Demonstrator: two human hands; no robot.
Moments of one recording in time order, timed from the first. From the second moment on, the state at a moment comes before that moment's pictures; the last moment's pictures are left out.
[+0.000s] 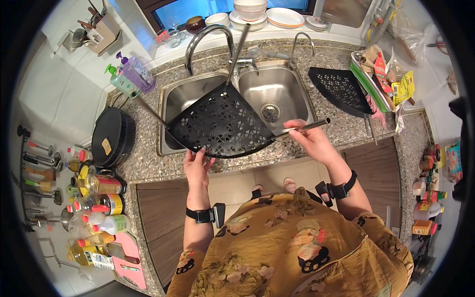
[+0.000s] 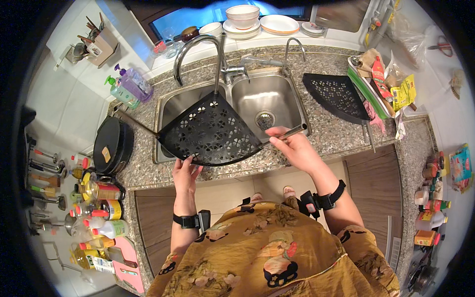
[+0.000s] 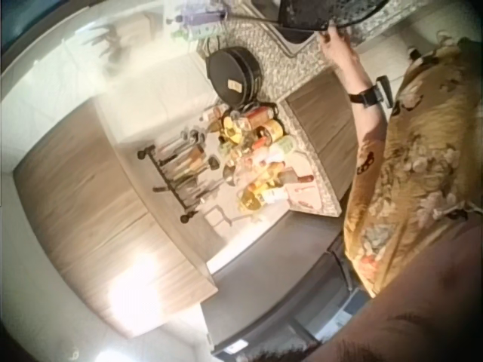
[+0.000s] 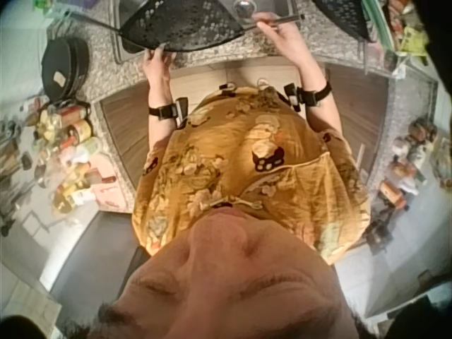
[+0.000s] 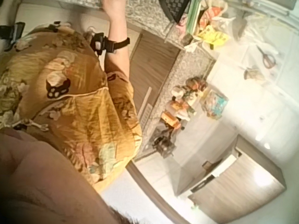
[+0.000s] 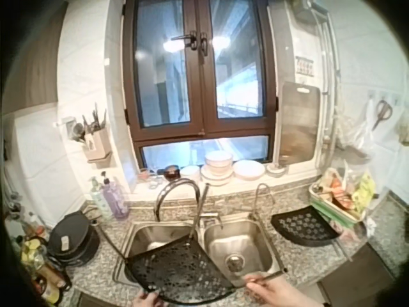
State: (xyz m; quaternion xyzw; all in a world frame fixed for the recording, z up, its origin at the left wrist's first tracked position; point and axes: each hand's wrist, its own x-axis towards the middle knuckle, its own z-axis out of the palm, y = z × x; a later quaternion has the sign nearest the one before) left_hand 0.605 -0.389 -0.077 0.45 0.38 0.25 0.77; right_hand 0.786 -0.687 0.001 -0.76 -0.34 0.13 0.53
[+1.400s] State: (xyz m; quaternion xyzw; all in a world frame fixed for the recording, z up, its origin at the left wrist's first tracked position) left_hand 0.670 -0.451 0.022 0.96 0.03 0.24 0.13; right_hand 0.742 -0.599 0.044 -0.78 -0.59 -0.16 0.09
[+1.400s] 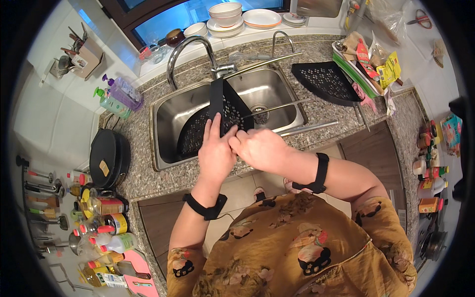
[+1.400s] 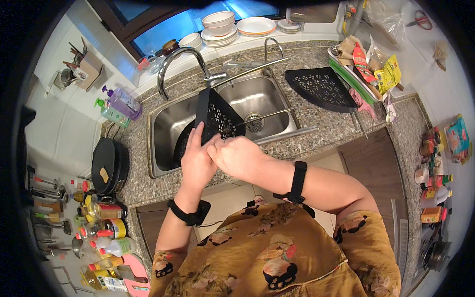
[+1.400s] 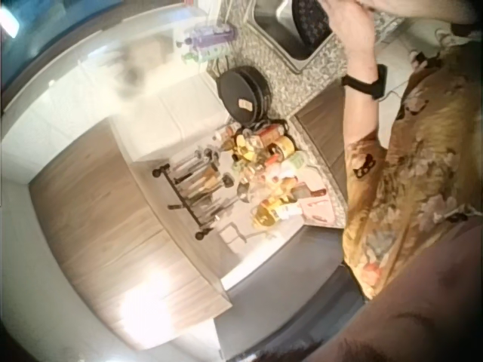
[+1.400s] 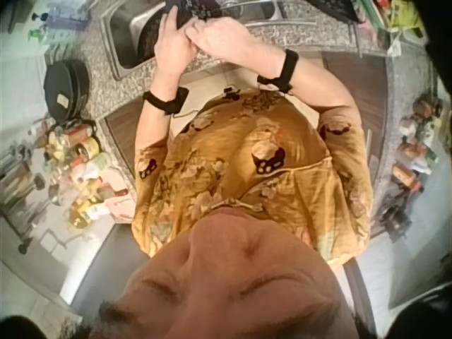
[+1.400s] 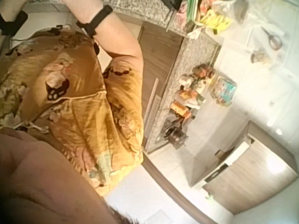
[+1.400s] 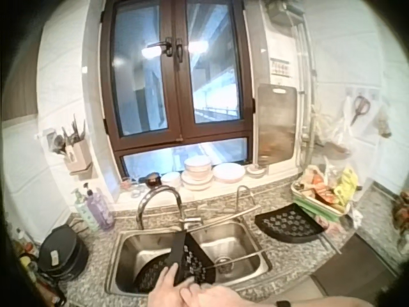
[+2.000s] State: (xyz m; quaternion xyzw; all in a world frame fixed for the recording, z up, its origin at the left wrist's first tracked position) left_hand 0.654 -0.476 0.005 0.95 0.07 0.27 0.11; right_hand 0.743 -0.626 0.055 -0.79 -0.60 0.03 0.11
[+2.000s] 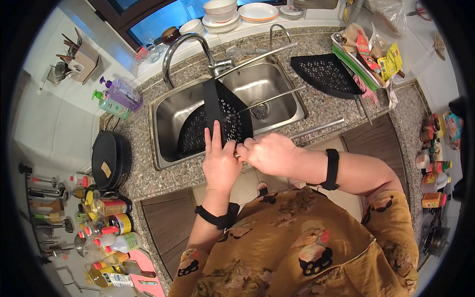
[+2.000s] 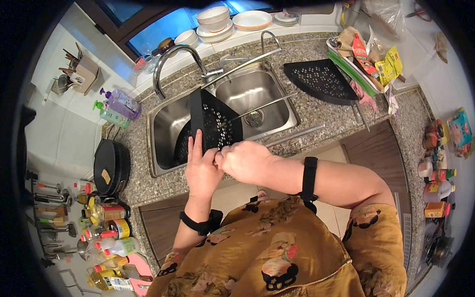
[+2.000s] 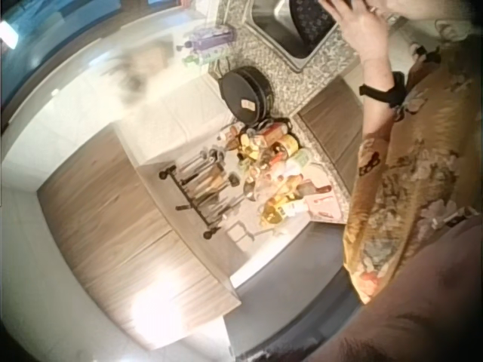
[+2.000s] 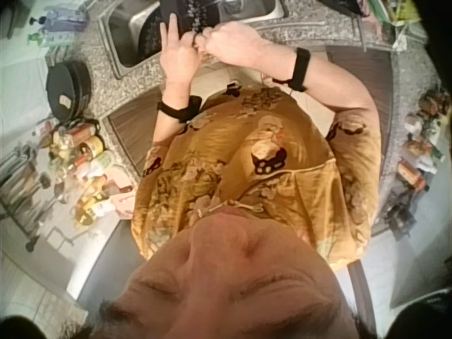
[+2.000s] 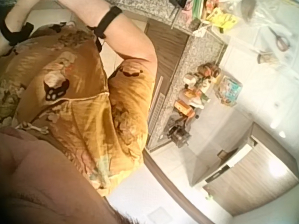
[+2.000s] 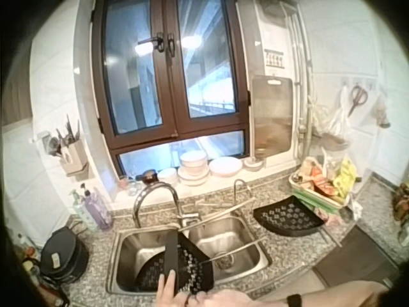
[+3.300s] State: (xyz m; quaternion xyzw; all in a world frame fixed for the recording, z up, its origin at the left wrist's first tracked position) left_hand 0.649 -0.395 -0.022 0.93 0.21 0.25 0.14; right_hand 0.874 -0.712 0.112 -0.78 -0.59 -0.19 -0.04
